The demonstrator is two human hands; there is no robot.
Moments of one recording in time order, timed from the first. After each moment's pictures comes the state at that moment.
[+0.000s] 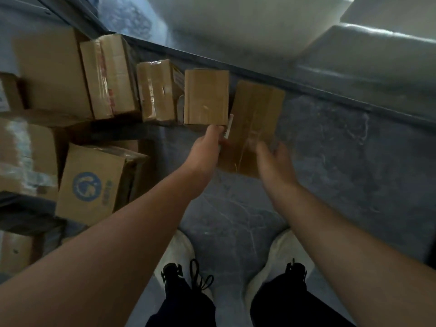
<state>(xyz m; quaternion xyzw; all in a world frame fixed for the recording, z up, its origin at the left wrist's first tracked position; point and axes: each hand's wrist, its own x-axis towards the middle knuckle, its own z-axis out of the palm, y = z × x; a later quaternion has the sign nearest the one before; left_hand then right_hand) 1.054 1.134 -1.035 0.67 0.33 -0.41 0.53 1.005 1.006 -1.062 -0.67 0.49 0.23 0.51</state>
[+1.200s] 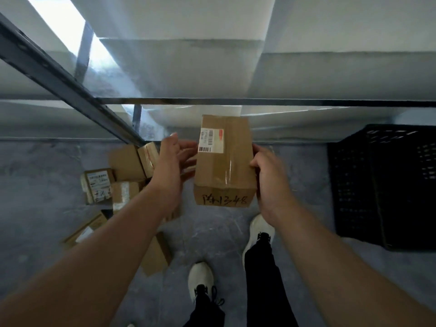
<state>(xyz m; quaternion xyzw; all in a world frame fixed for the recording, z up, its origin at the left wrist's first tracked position) 1.005 1.163 -0.615 0.65 0.19 -0.35 0.65 0.914 1.003 -0.623 -0.56 0.43 0.03 0.71</state>
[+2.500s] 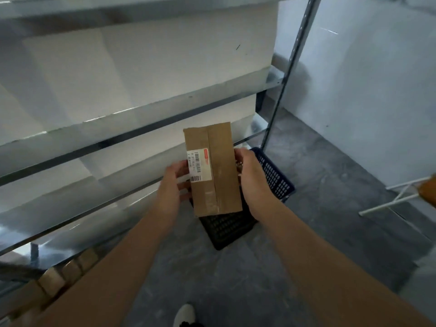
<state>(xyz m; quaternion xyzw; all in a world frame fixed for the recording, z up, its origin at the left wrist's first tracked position) 0.599 0.782 -0.188 0.66 -0.11 -0.39 0.63 0.471 0.670 -0.172 -0.51 0.49 -0.23 0.66</state>
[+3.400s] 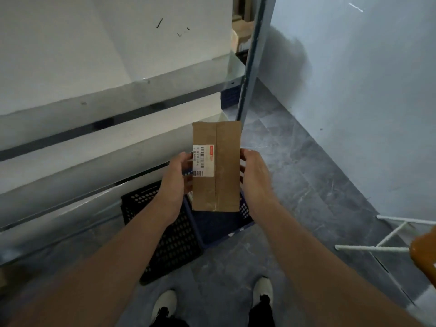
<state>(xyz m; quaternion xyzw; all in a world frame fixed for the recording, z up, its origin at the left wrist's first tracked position) 0.505 0.288 -0.264 0.67 -0.05 -0.43 0.60 0.389 0.185 -0.283 -0.51 0.52 -0.20 0.65</state>
